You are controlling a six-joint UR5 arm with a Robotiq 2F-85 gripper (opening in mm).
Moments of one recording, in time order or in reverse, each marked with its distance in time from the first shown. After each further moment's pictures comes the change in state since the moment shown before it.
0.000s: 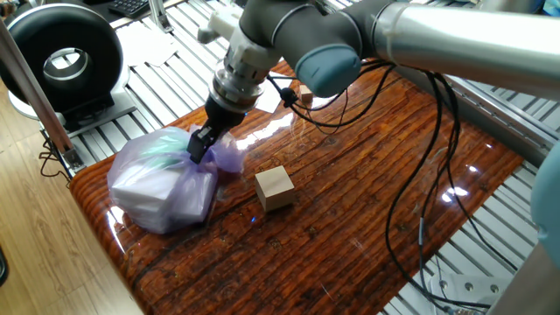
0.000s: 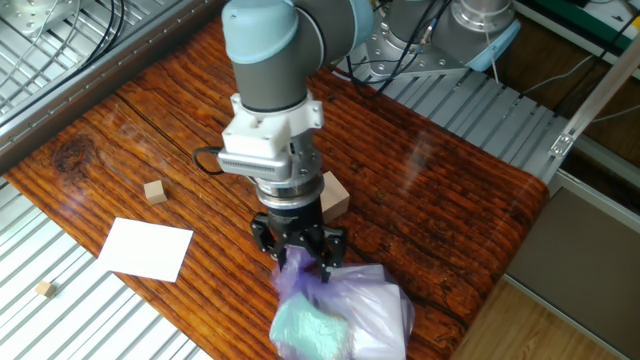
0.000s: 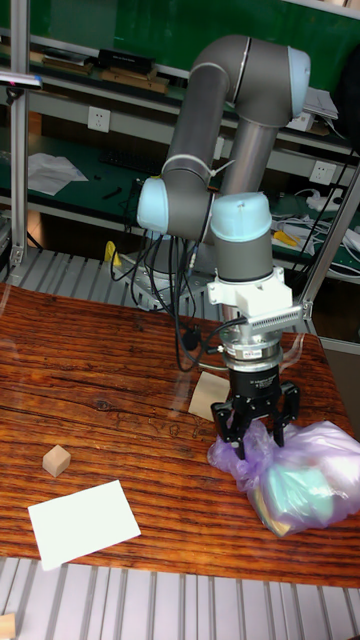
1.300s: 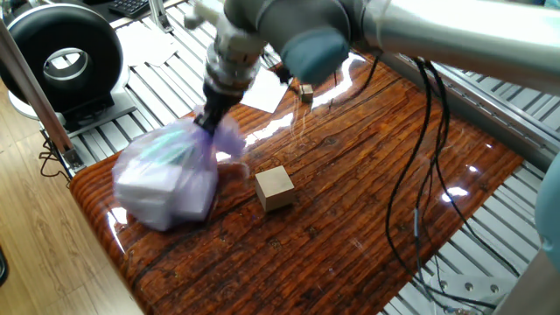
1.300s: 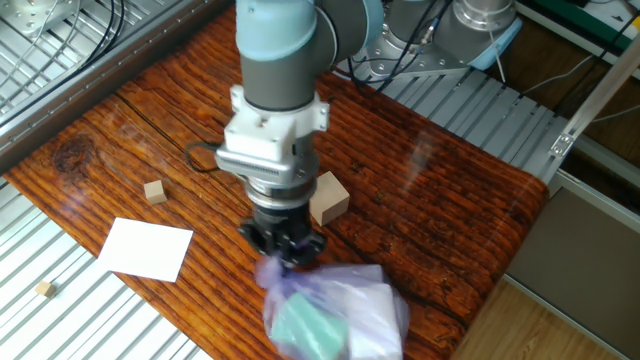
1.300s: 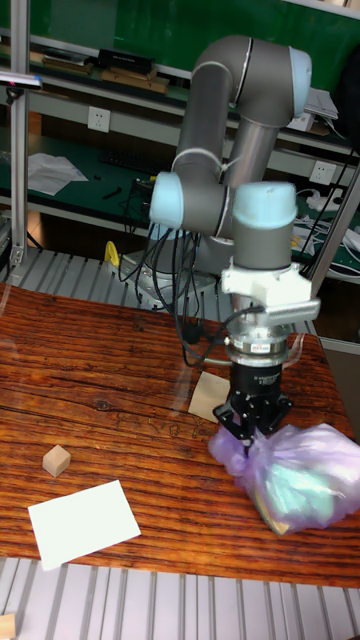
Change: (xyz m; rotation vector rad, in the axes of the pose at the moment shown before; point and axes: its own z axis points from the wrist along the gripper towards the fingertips) arm -0.026 -0.042 -0.041 0.197 0.032 -0.087
